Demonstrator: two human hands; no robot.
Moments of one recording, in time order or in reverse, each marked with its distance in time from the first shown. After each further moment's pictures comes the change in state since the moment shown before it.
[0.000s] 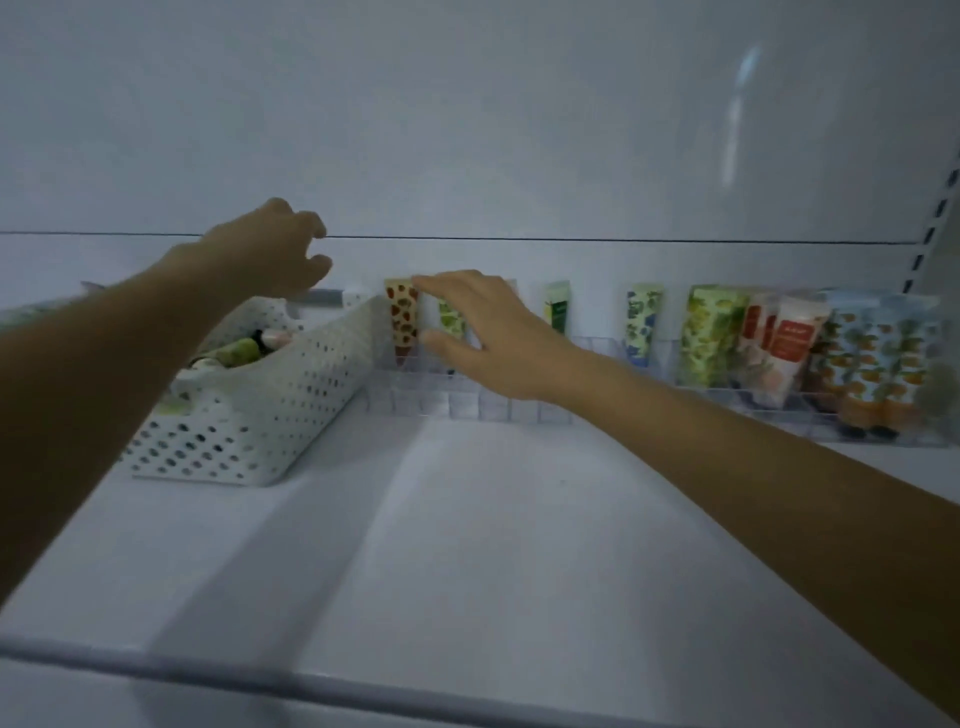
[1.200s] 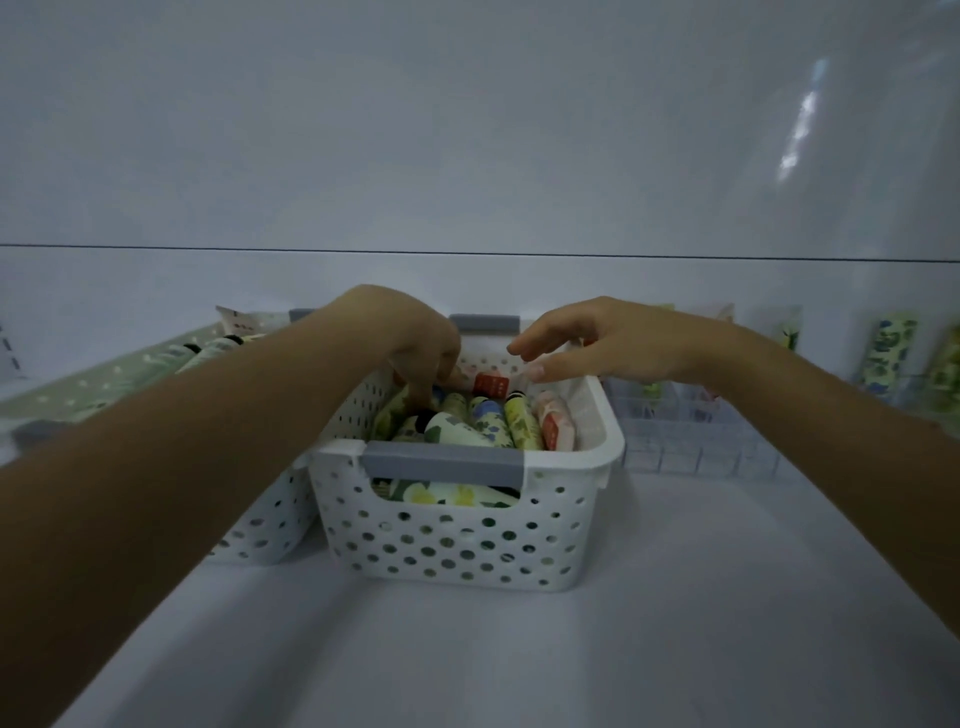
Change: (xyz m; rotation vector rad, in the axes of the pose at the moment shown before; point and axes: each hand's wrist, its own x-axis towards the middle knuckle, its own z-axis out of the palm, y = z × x) left_hand 0.054 -0.101 0.056 0.312 -0.576 0.373; right_hand 0.126 -0.042 0.052 0.210 -0.330 0.280
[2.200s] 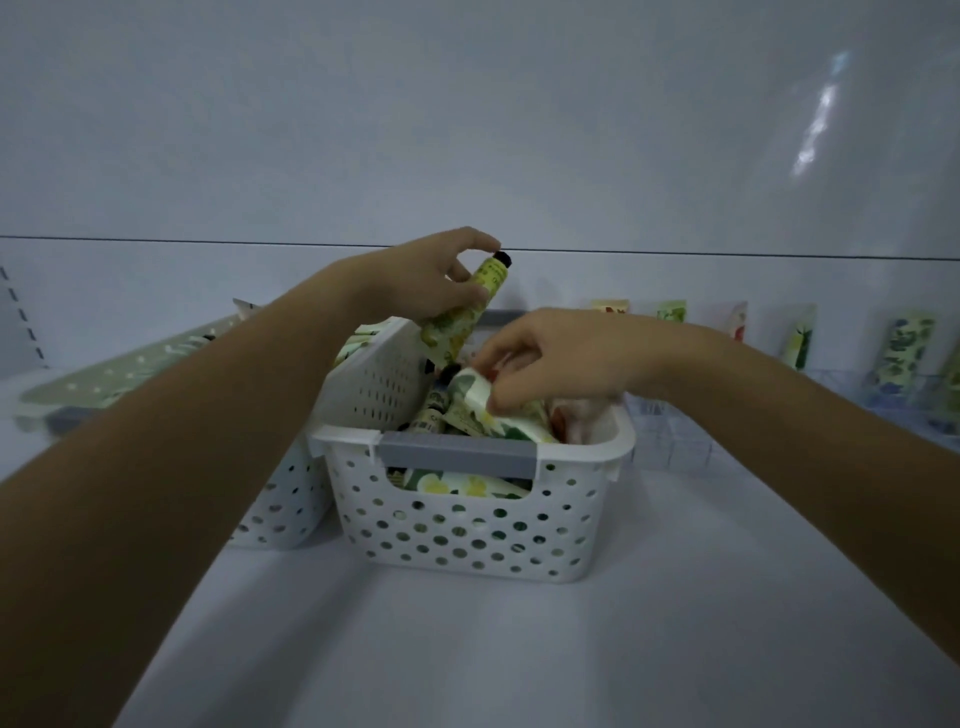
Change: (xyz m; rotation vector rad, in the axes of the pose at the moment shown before) left_hand -0.022 -0.018 -0.007 -0.933 0.481 0.178; right_hand -0.002 -0.059 0.024 -0.015 -0.071 0.036
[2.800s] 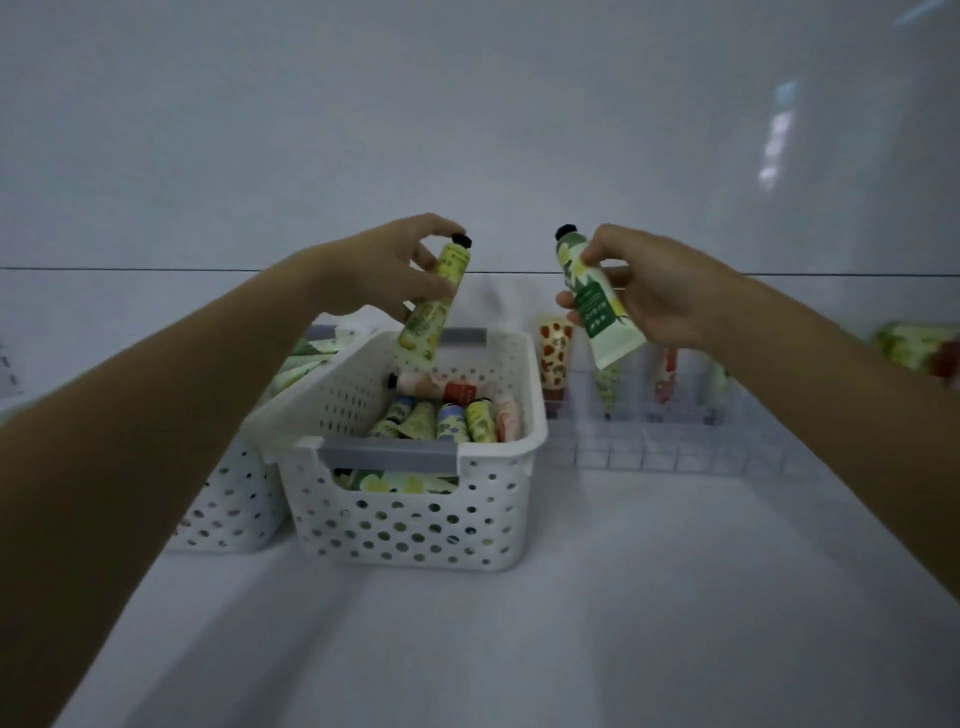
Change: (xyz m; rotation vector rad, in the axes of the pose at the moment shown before) left_hand -0.003 0.034 -0.011 -0.161 0.002 -0.029; right_hand -0.041 0.041 -0.059 1.028 0.489 0.175
